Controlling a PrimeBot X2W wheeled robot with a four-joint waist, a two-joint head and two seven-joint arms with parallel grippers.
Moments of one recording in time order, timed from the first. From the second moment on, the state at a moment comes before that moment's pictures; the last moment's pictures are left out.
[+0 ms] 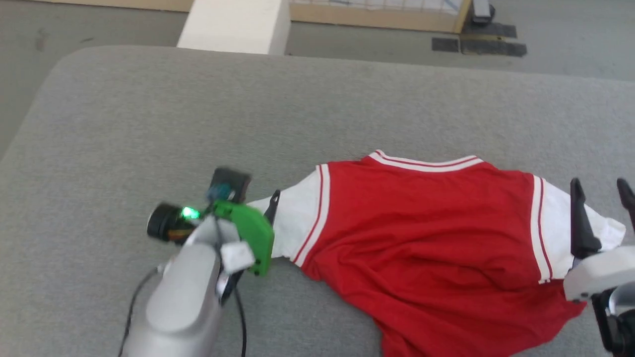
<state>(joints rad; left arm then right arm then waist) -0.47 0.11 -0.29 0.52 -0.15 -0.12 0.13 -0.06 -0.11 -0.25 -0.08 0.04 0.13 0.08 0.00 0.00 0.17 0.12</state>
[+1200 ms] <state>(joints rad) -0.69 0.31 -0.64 0.57 -0.32 0.07 0.06 -0.02 -0.05 -0.25 0.01 0.04 0.13 0.07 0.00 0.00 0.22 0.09</state>
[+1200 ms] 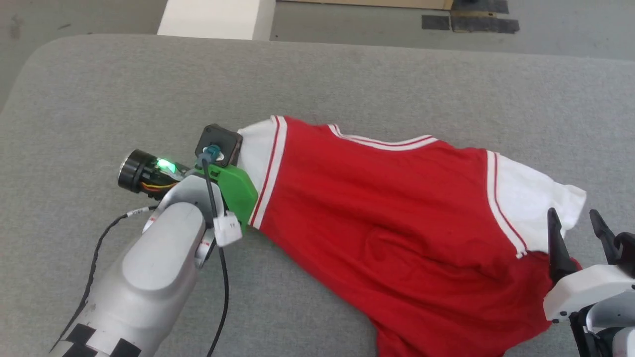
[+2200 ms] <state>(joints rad) -0.55 0.29 -0.59 0.65 -0.42 0.13 -0.16 0.01 -0.05 -0.22 0.02 0.07 0.13 0.08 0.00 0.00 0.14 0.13</state>
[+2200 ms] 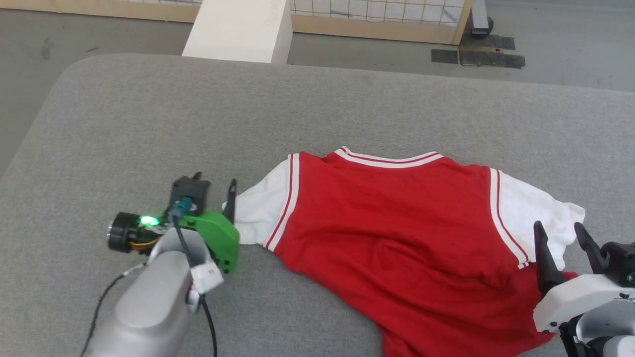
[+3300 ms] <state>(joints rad) -0.66 0.36 -0.61 0.62 -0.45 0.14 0.11 0.01 -0.05 -0.20 0.03 0.07 0.13 0.08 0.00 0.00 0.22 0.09</state>
